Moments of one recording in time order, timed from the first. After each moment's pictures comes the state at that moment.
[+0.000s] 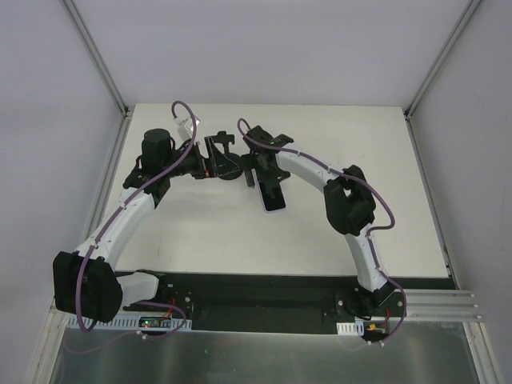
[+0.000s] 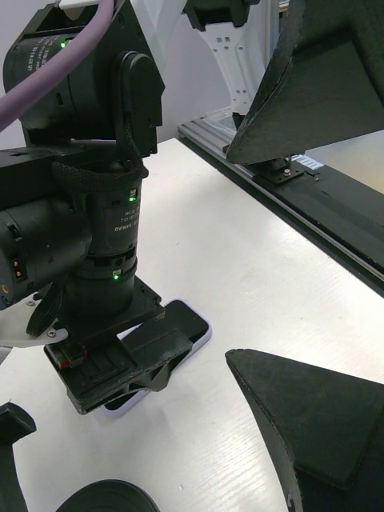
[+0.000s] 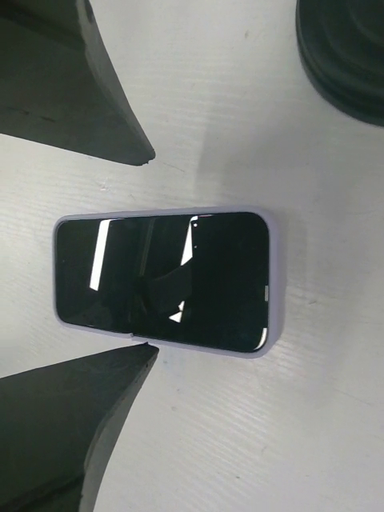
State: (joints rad) left arm -0.22 1.21 0.94 -0.12 0.76 -0.61; right arm 0.72 2.21 1.87 -0.83 0.20 0.37
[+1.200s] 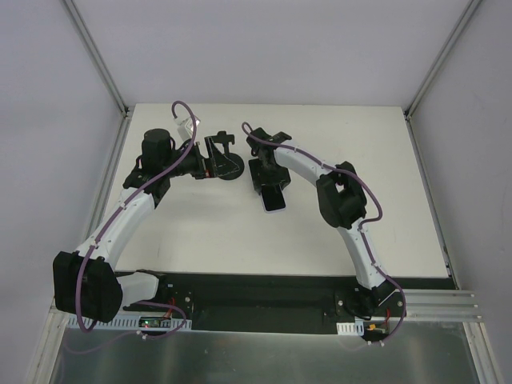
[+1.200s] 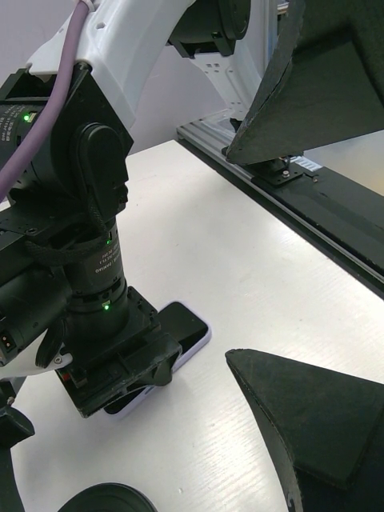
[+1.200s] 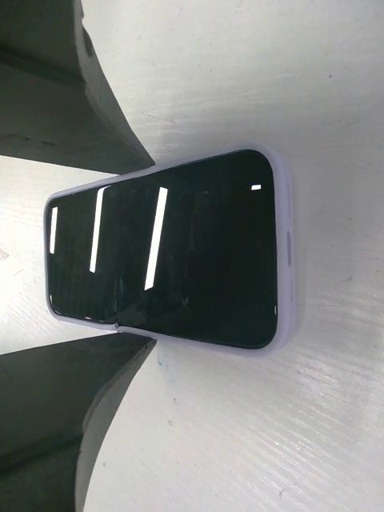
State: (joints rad) left arm -0.22 1.21 0.94 -0.12 0.76 -0.62; right arm 0.68 2.35 2.00 -1.02 0.12 0.40
